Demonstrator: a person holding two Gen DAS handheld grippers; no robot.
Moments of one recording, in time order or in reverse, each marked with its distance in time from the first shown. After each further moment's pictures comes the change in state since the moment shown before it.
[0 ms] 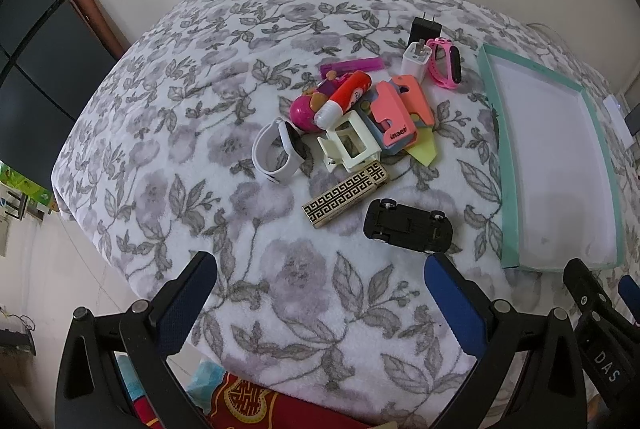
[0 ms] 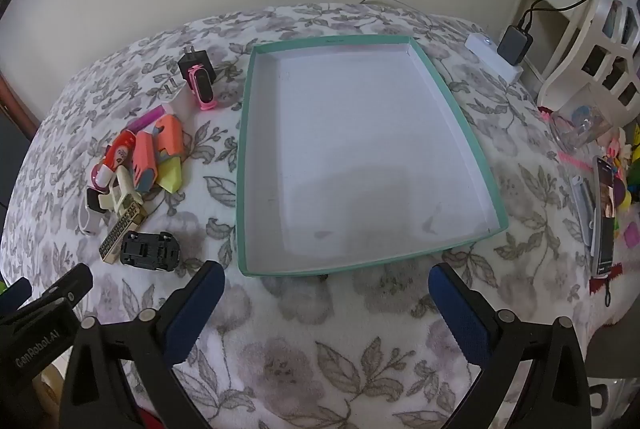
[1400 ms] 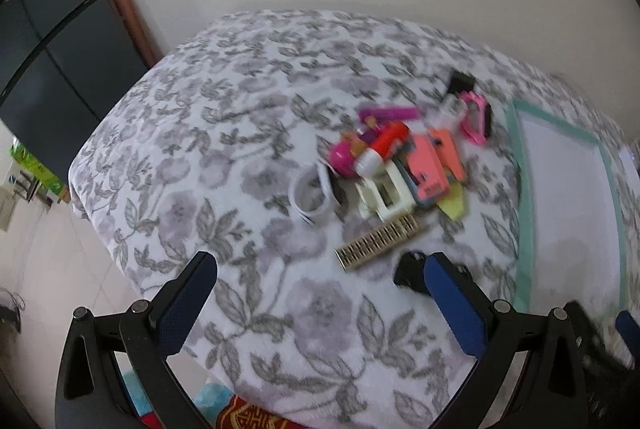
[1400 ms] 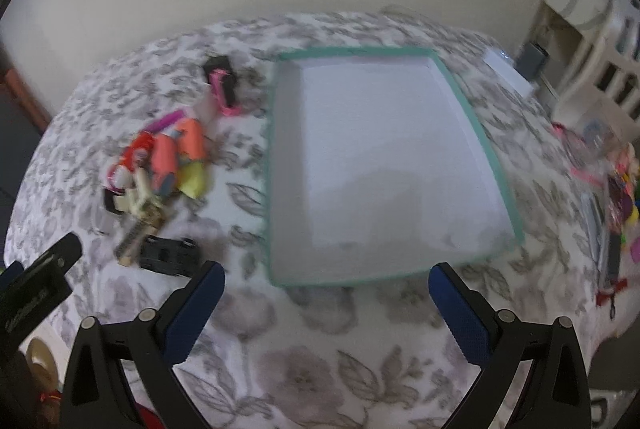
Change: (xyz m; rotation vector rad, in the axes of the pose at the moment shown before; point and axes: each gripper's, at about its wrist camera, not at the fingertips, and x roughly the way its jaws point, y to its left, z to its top) left arm -0.009 0.029 0.014 -0.131 -0.133 0.051; right arm -0.006 0.021 0.006 -0.059 -0.039 0.056
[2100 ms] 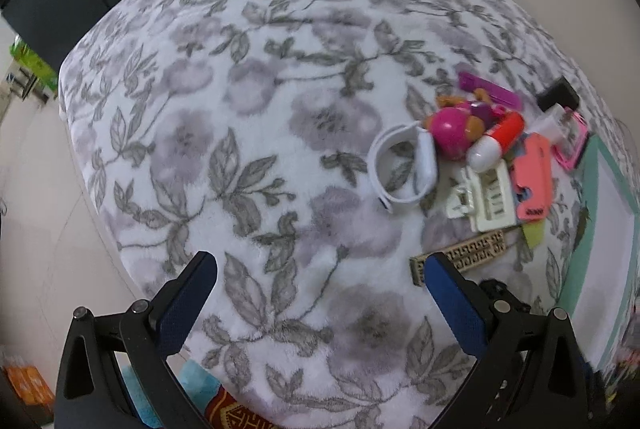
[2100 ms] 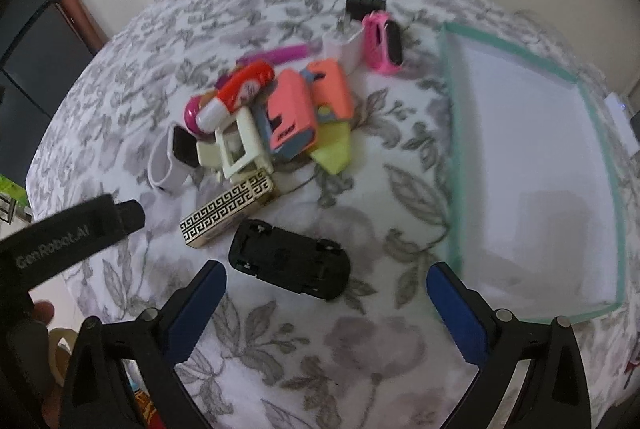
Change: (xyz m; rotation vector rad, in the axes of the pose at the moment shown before) left arm 0.088 0.062 0.008 -0.255 0.301 -0.008; right arm 0.068 0.113 0.006 -0.216 0.157 0.160
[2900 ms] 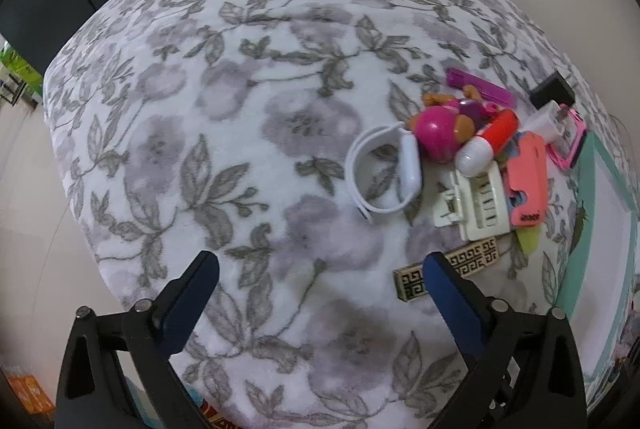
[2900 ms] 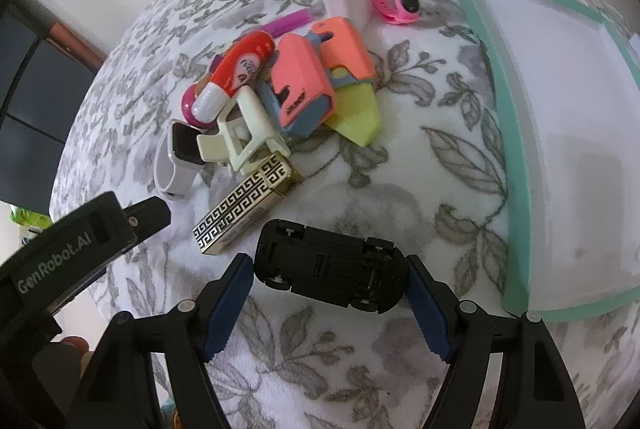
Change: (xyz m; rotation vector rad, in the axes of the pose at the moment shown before) left arm 0.012 -0.016 0.006 0.042 -0.008 -0.052; right arm 0.028 -0.005 0.002 0.141 0.082 0.135
